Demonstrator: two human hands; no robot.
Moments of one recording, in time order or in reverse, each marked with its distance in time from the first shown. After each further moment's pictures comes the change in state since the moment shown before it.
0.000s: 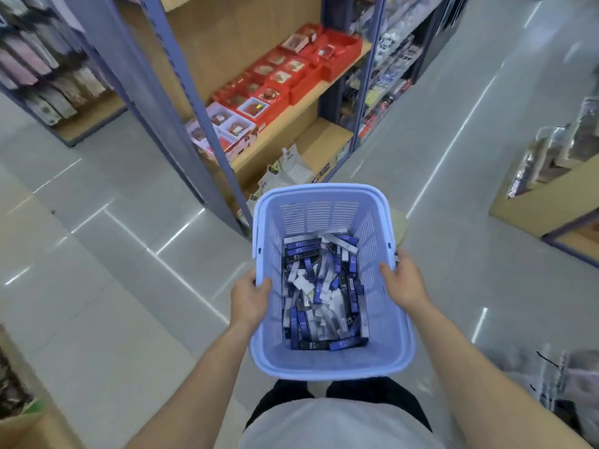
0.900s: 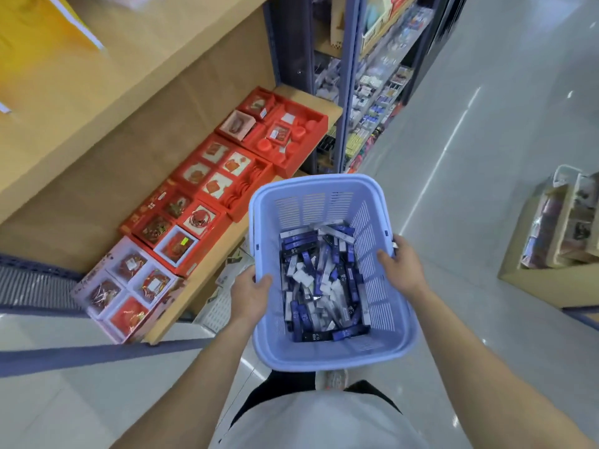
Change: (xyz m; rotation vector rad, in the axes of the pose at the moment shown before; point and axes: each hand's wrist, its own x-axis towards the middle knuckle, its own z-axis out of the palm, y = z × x) left_hand 0.436 0.330 0.202 0.058 -0.061 -0.087; right_hand 0.547 -0.156 -0.130 0.005 0.028 0.013
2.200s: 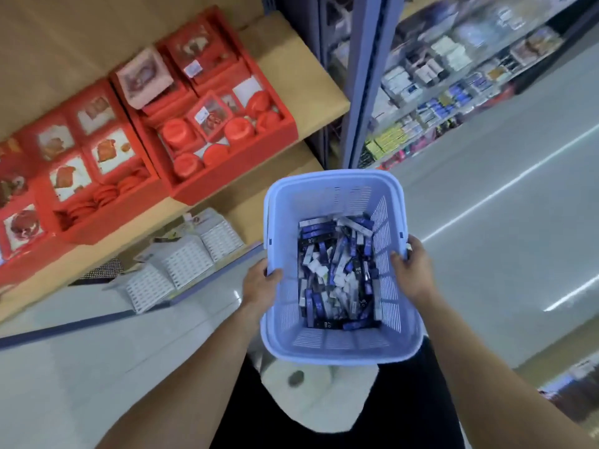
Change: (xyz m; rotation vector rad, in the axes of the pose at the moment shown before) left_hand 0.278 0.102 0.337 -0.116 0.137 -0.364; right_hand 0.493 0.124 -0.039 -0.136 -0.336 -0.011
